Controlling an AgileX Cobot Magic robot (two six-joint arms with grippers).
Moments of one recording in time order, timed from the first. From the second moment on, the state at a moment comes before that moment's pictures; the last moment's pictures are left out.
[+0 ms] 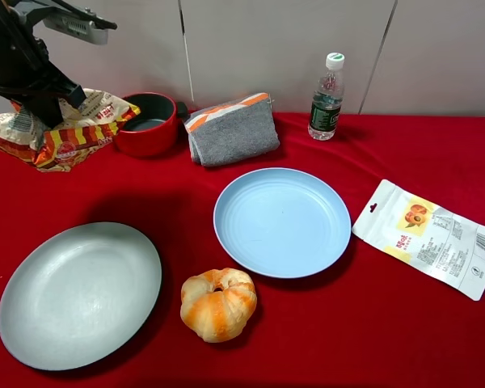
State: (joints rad) left arm -0.22 1.63 -1.30 0.15 0.97 0.15; right arm 0.04 -0.01 -0.49 0.02 1.03 0.02
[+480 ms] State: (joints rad) left arm -0.32 1.54 -1.30 0.15 1.06 0.10; right arm 0.04 -0.01 -0.49 0.02 1.03 0.02
